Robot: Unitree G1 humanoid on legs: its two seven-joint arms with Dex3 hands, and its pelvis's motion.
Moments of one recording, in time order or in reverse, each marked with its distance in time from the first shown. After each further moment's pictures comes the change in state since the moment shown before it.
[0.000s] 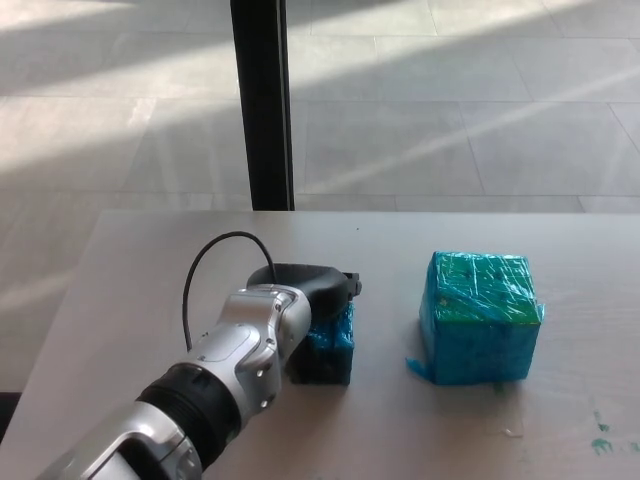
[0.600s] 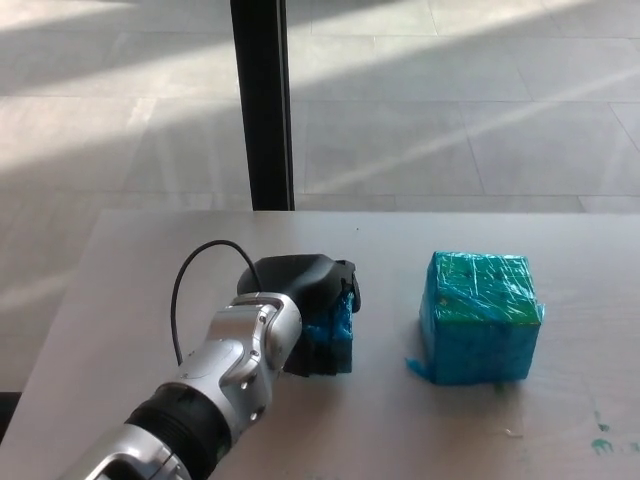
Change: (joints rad) left_arm 0.080 -0.002 0.105 -0.039 -0.017 -0.056 0.226; right_arm -0.001 -0.005 0.000 0.010 0.000 0.000 0.002
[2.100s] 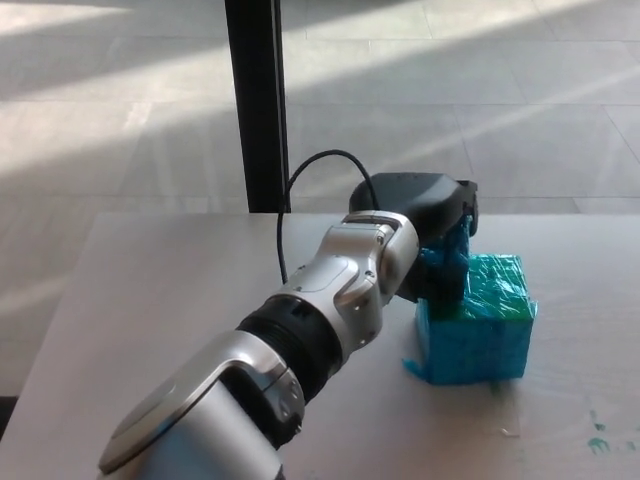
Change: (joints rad) left_arm -0.336 -0.202 -0.010 0.241 -0.028 -0.030 0.038; right_arm 0.005 0.000 0.004 -0.004 -0.001 0.028 -0.006
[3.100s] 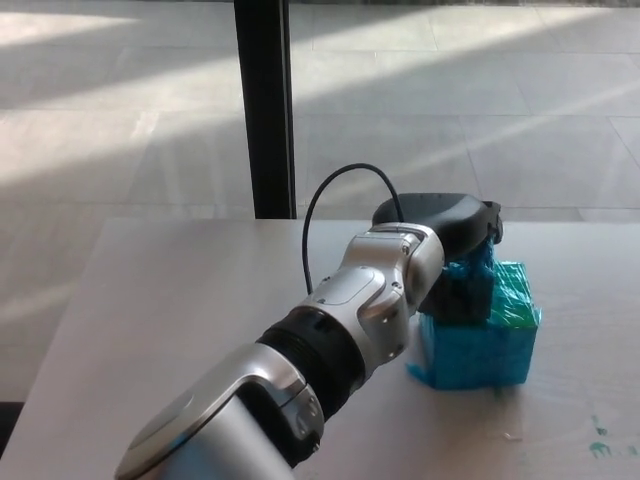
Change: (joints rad) left_arm 0.027 -0.078 -0.021 -0.048 -0.021 0.074 -0.102; right_arm -0.002 0.000 0.006 0.004 -0.002 0.005 0.029
